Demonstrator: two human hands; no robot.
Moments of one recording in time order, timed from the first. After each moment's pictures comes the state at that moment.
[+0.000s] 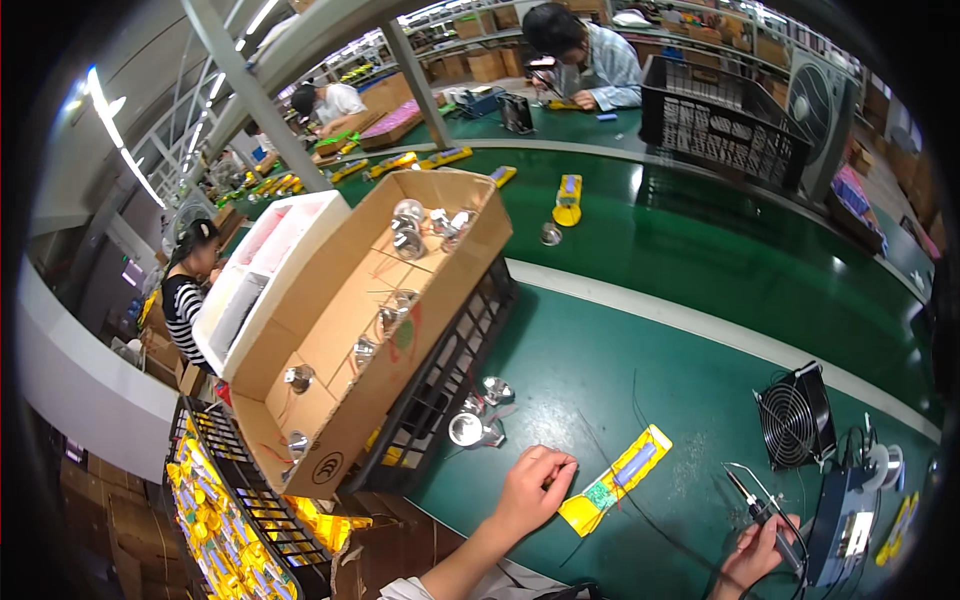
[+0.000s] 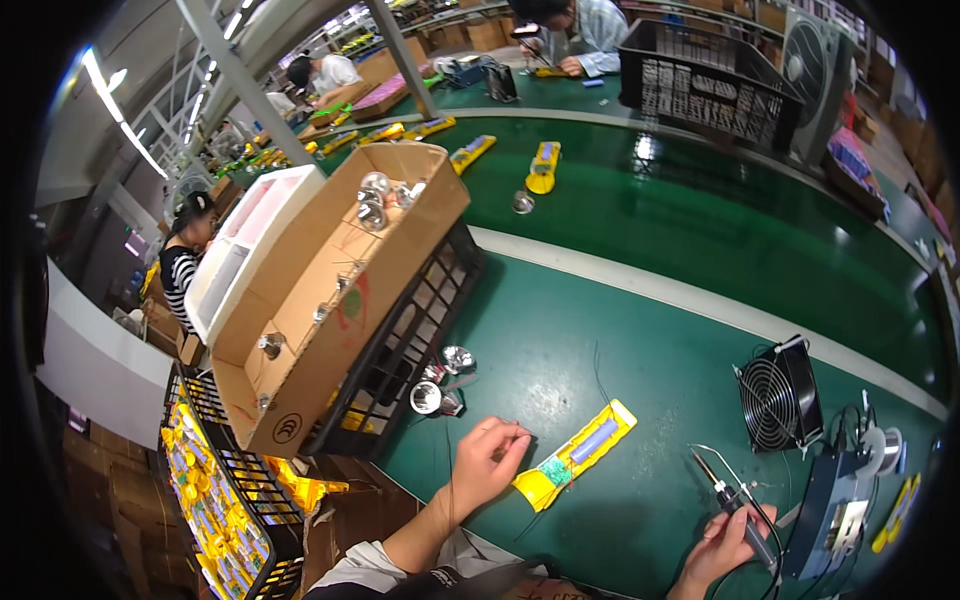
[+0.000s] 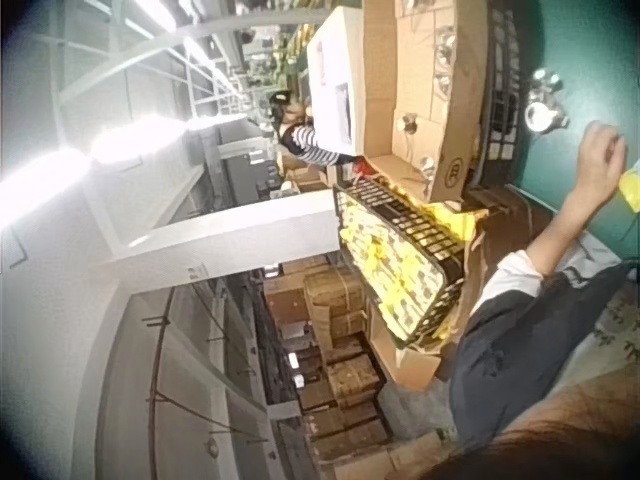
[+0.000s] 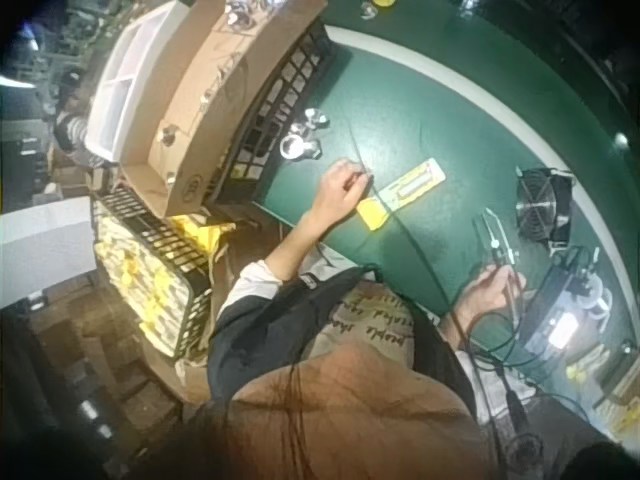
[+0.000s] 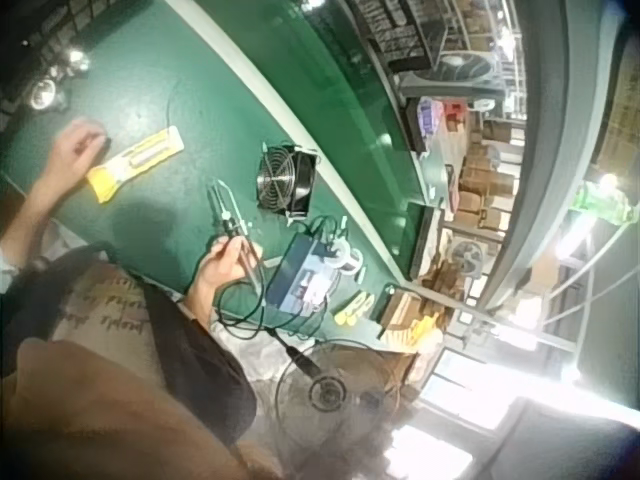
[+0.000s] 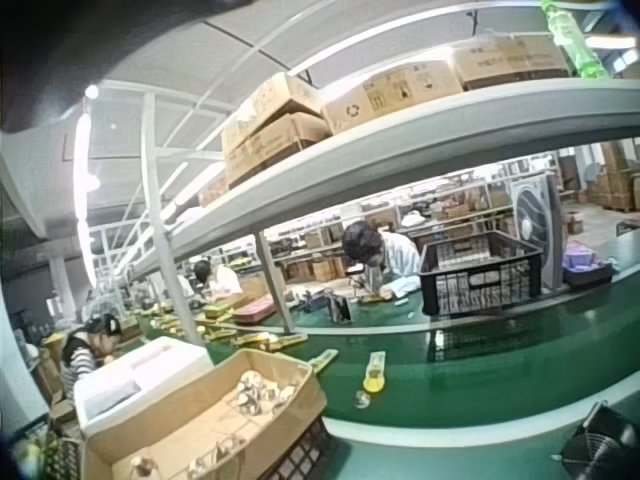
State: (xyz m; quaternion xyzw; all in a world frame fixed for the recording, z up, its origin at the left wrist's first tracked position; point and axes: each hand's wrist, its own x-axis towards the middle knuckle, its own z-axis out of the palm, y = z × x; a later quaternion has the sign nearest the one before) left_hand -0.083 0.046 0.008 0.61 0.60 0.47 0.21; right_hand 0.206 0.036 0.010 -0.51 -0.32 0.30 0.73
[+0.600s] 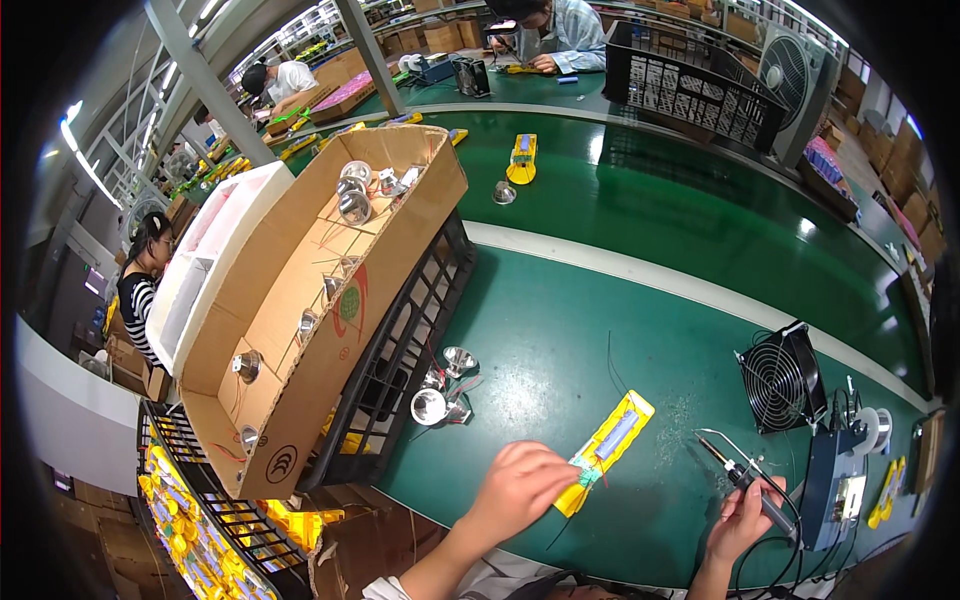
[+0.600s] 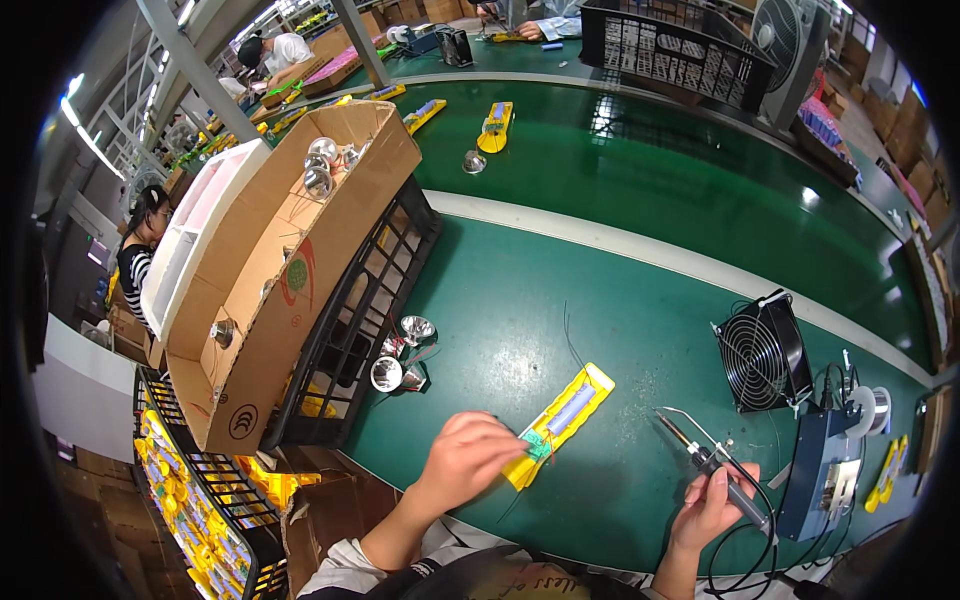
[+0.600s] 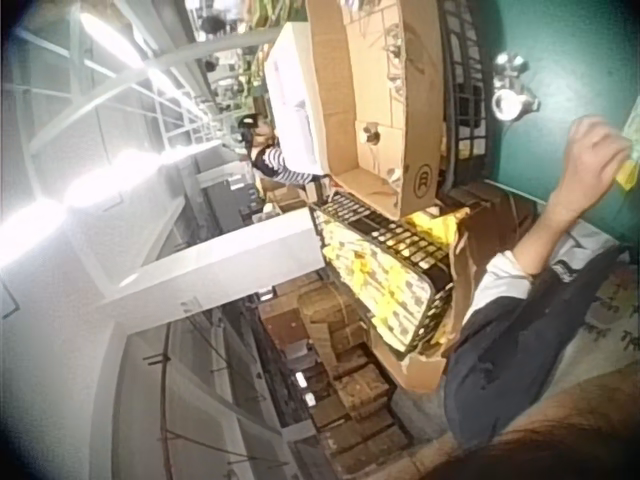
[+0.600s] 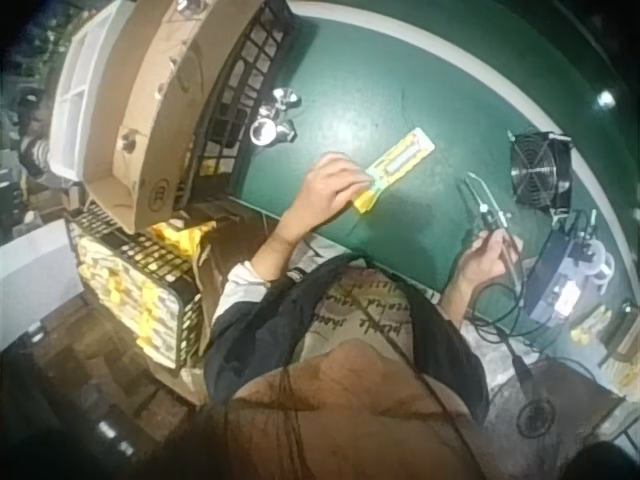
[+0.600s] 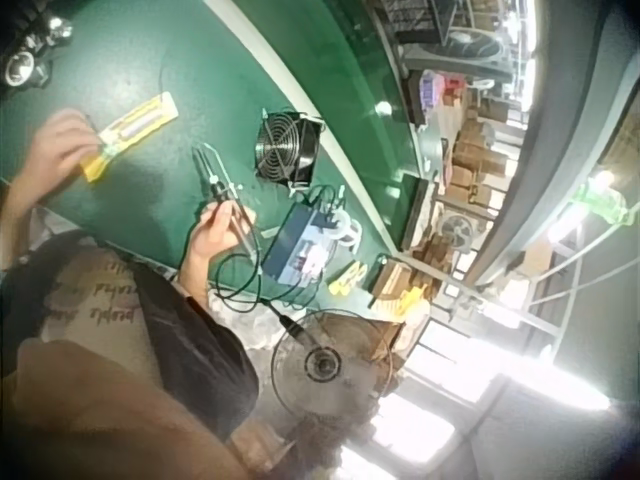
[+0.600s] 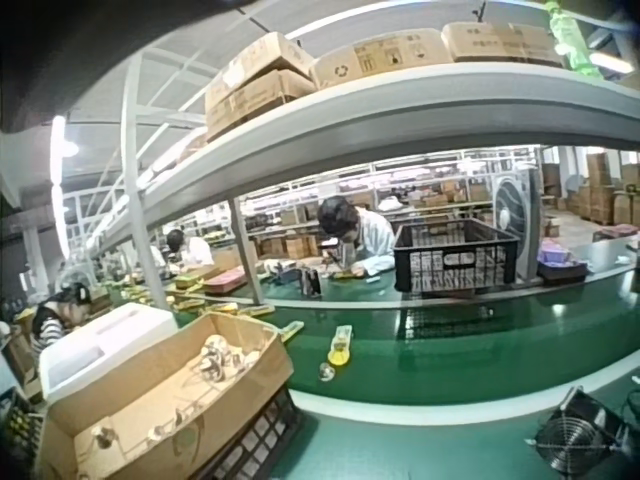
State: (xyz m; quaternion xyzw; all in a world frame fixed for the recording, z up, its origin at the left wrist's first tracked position) left_hand -0.082 0.034 0.017 0.73 0.51 0.41 0.19; right_hand 0.194 0.040 0.009 -0.51 -0.36 0.33 0.71
